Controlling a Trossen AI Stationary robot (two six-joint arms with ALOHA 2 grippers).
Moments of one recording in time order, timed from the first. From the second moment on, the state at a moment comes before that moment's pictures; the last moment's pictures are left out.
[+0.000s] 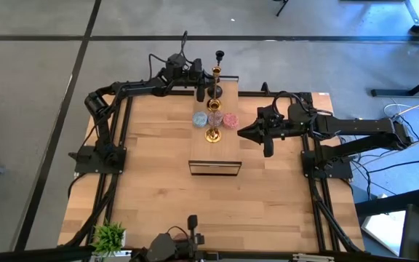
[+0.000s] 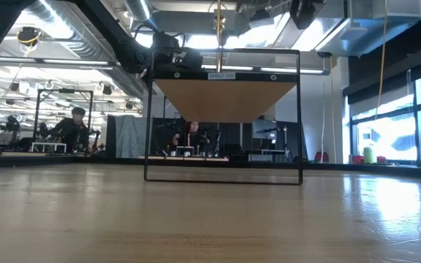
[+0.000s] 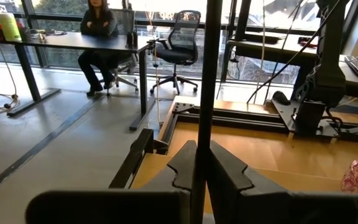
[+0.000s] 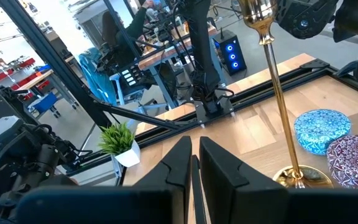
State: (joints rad) left arm 0.77 1.86 1.22 0.50 0.60 0.05; right arm -0.03 1.04 0.90 -0.02 -0.11 0.45
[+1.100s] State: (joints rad) left arm 0.76 1.86 1.22 0.50 0.60 -0.09; right arm -0.03 1.04 0.90 -0.02 -0.11 0.45
